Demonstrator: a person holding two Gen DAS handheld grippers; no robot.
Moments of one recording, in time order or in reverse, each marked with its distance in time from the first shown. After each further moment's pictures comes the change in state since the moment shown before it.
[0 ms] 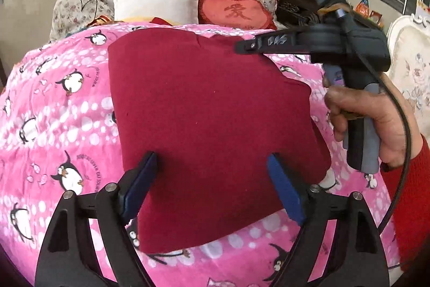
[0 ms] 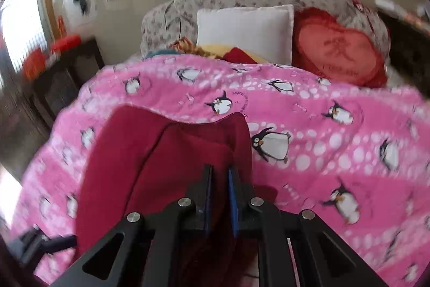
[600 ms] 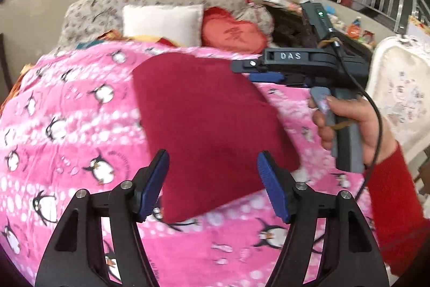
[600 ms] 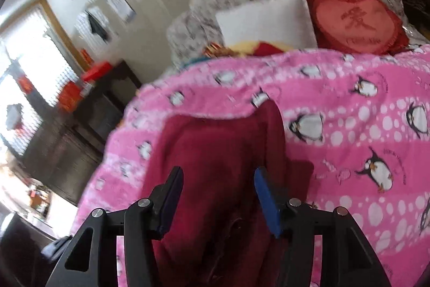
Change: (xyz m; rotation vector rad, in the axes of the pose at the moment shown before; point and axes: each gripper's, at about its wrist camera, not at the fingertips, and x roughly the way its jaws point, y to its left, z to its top) left arm -0.065 0.017 0.001 -0.059 -0.077 -0.027; right arm -0.017 0.006 0.001 0.135 0.055 0.220
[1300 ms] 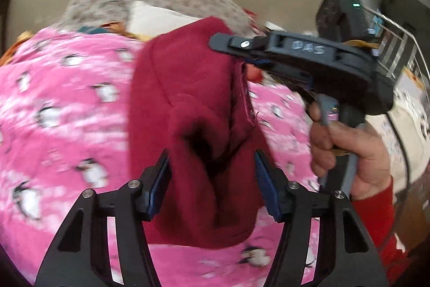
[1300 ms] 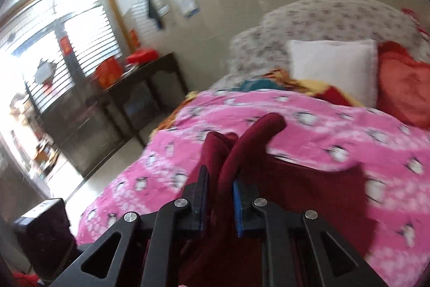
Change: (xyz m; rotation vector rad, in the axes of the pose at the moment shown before) left arm -0.017 0.011 0.013 -0.169 -0.081 -0.163; right arm -0.011 0.101 0.019 -0.250 -0.095 0.133
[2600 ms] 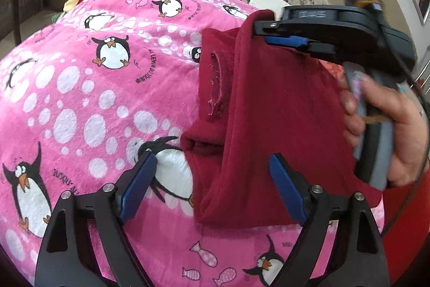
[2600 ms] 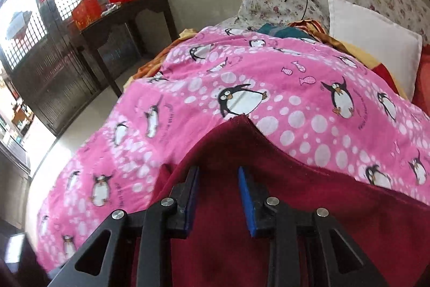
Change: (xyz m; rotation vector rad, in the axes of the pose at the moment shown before) left arm -0.035 0.187 -0.059 -0.356 0.026 0.346; right arm 0.231 0.088 0.005 -0.116 0.301 -0.095
